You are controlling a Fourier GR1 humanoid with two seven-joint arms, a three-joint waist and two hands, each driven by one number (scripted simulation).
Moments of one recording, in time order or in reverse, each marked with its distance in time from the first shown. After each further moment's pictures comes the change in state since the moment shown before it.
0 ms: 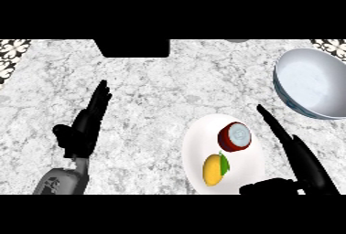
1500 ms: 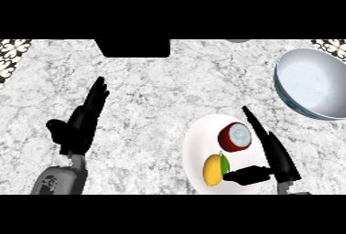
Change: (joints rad) left arm -0.009 -0.072 0.111 -0.019 -0.079 -0.111 0.042; right arm -0.025 0.266 -0.117 0.315 0.103 0.076 -0.228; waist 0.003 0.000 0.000
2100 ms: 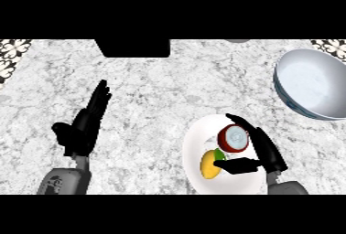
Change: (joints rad) left arm 0.011 -0.033 0.016 0.035 -0.020 -0.014 -0.041; right arm -0.085 0.020 -0.002 0.186 0.124 0.002 -0.069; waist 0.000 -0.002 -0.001
